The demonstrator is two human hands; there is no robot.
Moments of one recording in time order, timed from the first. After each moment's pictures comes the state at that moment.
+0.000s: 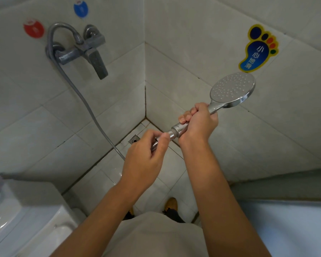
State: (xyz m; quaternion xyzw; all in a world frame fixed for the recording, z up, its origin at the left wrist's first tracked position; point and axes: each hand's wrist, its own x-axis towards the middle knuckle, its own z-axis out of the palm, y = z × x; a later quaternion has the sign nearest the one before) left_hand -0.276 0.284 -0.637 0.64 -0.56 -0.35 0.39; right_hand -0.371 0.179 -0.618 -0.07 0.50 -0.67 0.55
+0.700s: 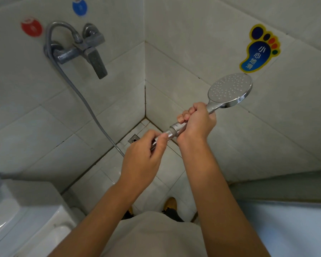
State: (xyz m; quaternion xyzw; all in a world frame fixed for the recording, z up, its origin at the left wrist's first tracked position) left_hand -0.273 0.277 -0.638 0.64 -0.57 -0.33 0.39; right_hand -0.367 0.172 -0.619 -0.06 0.50 -0.66 0.56
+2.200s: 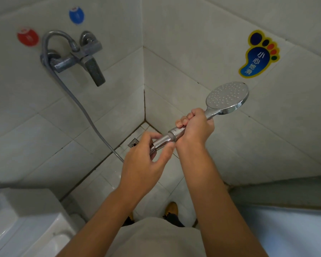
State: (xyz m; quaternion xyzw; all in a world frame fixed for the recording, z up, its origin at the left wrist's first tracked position) left_hand -0.274 0.262 -0.640 0.64 -0.58 -0.31 0.39; right_hand -0.365 0.156 -0.622 -0.03 0.51 -0.66 0.56
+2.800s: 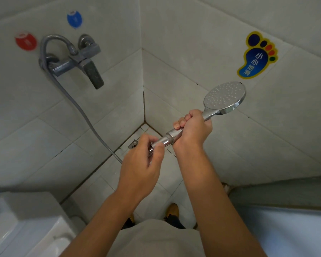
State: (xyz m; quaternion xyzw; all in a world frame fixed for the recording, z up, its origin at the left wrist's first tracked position) left_hand -0.274 0.260 -0.641 0.63 -0.58 -0.31 0.40; right_hand -0.363 0.154 -0.622 -0.03 0.51 -0.65 0.56
